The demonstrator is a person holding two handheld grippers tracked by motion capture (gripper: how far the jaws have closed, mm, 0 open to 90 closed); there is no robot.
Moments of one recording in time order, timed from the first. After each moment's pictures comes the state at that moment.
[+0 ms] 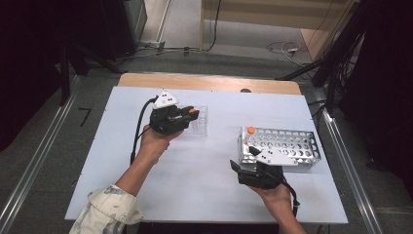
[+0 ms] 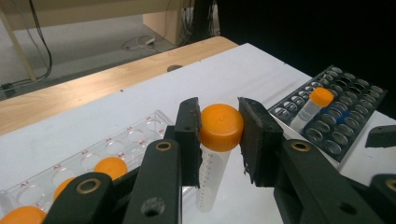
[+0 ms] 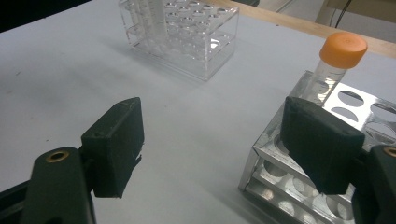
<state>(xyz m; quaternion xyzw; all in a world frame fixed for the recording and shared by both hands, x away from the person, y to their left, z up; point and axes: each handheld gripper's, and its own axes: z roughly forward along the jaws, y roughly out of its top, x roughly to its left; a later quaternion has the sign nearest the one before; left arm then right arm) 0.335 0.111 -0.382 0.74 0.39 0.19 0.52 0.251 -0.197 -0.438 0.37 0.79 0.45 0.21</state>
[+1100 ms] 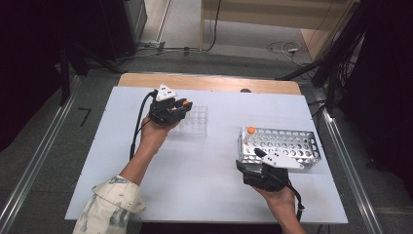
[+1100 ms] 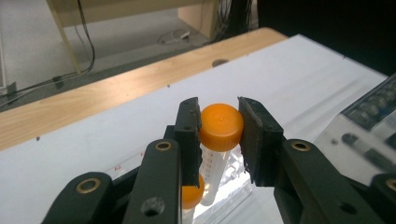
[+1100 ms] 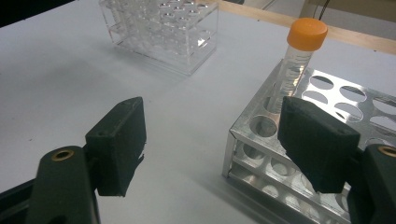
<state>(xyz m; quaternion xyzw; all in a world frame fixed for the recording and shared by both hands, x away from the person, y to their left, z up) 0.369 0.117 -0.400 0.74 0.42 0.23 0.47 0.247 -0.209 -0.441 0.39 0.77 0.44 0.23</state>
